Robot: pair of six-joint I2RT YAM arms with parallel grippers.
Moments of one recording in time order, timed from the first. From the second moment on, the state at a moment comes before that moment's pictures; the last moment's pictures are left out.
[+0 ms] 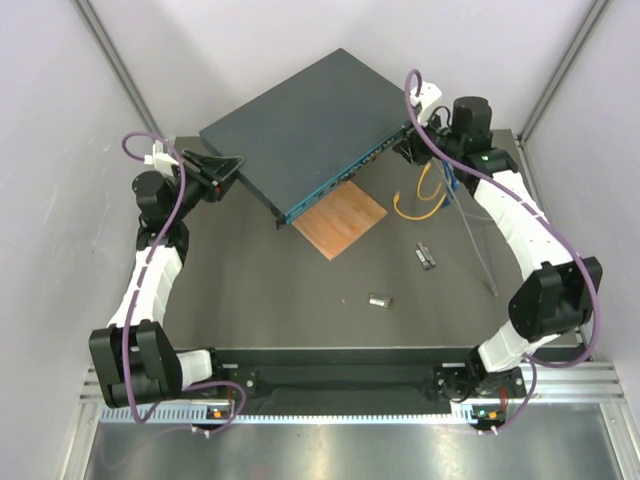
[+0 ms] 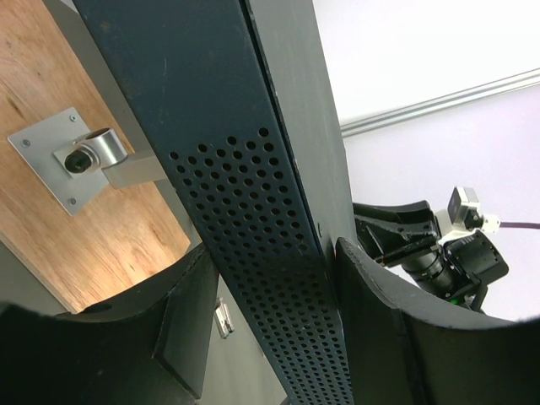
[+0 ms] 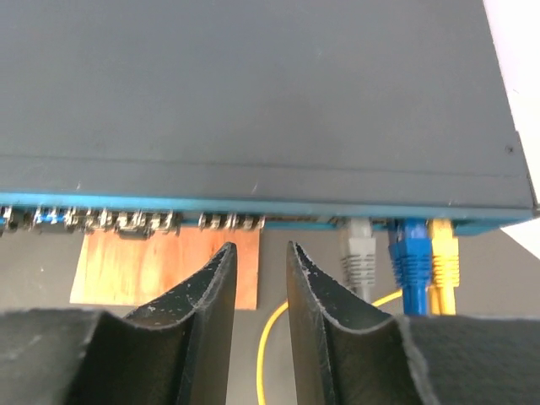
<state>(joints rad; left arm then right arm) 0.14 1.24 0.89 0.36 0.65 -1.17 0.25 1.60 1.55 -0.29 -0.46 -0.26</state>
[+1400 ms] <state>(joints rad) 0.22 1.00 0.96 0.35 0.61 -1.08 0.46 1.44 0.90 -0.59 -0.17 -0.56</state>
